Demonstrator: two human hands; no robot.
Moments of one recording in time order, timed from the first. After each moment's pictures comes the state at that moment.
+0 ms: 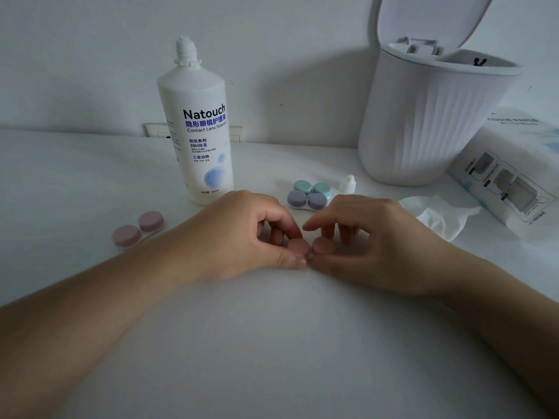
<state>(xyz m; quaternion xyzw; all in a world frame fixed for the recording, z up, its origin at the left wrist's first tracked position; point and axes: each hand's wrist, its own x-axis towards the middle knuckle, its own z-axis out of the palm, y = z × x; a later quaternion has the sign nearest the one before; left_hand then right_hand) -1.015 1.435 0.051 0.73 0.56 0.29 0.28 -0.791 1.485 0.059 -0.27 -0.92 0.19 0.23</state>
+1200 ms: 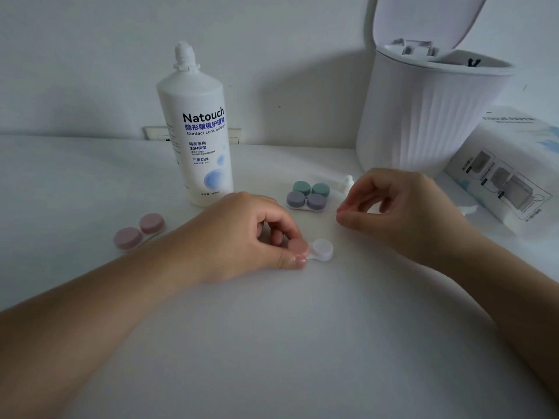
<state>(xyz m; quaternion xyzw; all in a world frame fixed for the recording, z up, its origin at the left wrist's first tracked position) -1.015 1.434 0.051 0.72 0.55 0.28 0.30 -0.777 1.508 0.060 -0.43 -0.83 0.21 0.30</state>
